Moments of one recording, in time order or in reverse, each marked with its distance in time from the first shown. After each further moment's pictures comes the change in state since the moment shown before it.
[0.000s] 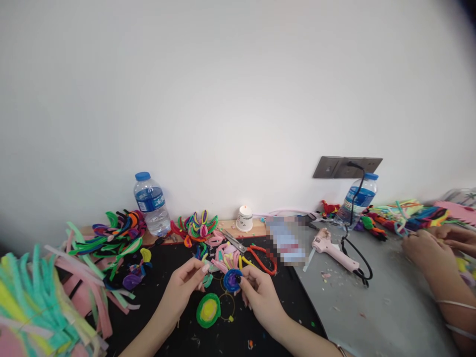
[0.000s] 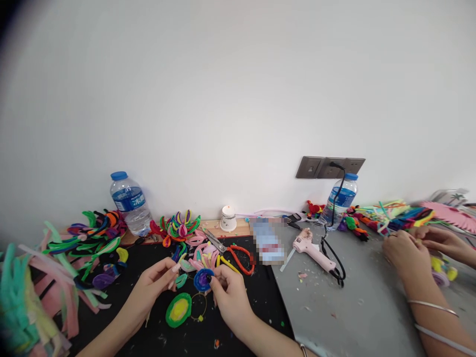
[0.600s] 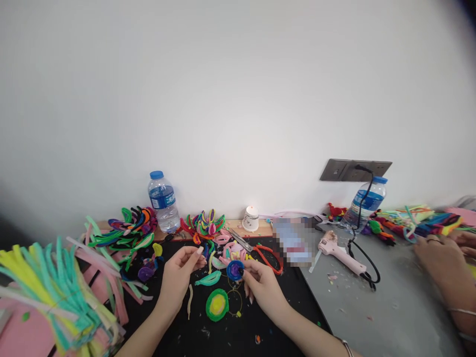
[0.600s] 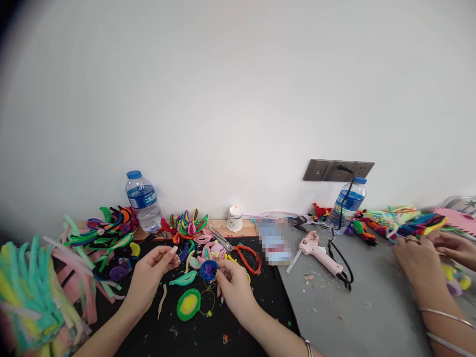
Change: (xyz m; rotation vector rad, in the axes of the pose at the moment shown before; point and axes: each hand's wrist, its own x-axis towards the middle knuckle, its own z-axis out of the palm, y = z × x) left_hand 0.011 0.002 -0.019 -0.081 0.304 0.044; right_hand 0.013 -0.006 0.005 -0.030 -0.030 0.033
